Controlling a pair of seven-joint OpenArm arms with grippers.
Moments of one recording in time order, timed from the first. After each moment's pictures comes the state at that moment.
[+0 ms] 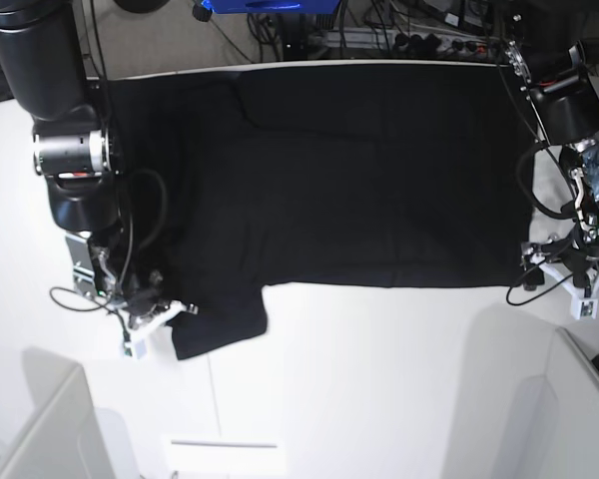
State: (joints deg) left arm -14.3 -26.0 -23.5 64.2 -10.7 -24.0 41.2; right arm 39.4 11.8 -8.4 20.0 26.8 19.8 -22.1
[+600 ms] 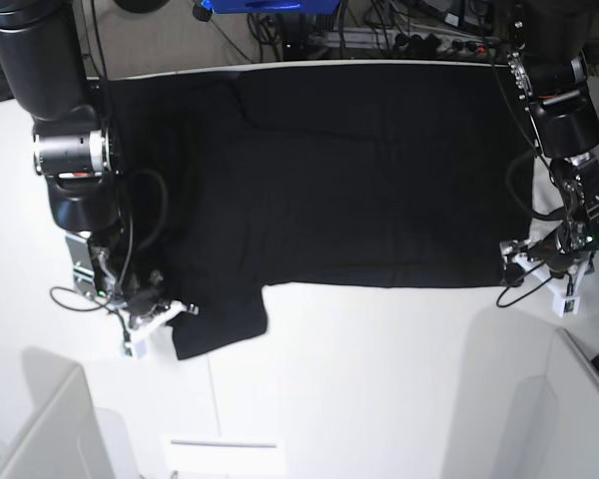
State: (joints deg) left arm -18.9 -26.0 -17.8 54.5 -17.6 -24.0 41.4; right arm 39.3 11.7 -8.4 20.0 27.2 19.8 -22.4
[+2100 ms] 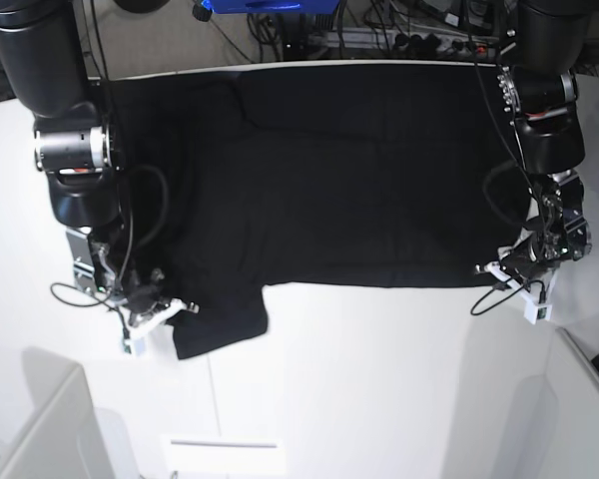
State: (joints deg) left arm -22.0 -23.3 -13.0 46.7 -19.1 -23.8 37.0; right arm 38.0 11.8 -8.2 20.3 27.9 20.0 -20.8
